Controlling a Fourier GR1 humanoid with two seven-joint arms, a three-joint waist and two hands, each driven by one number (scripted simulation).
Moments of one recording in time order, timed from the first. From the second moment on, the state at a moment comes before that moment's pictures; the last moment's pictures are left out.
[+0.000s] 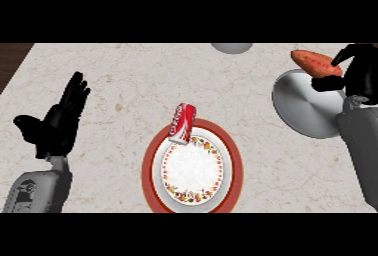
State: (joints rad) left arm -0.23 0.17 0.09 -1.49 -0.01 0.06 0.09; right arm -0.63 -0.41 -0.07 -1.11 0.94 -0.36 0.55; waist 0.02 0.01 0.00
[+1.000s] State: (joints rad) left arm -0.27 0.17 0.09 -1.46 -0.01 0.04 0.08; right arm -0.78 -0.49 -0.42 -0.35 0.60 -0.35 -0.06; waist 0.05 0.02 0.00
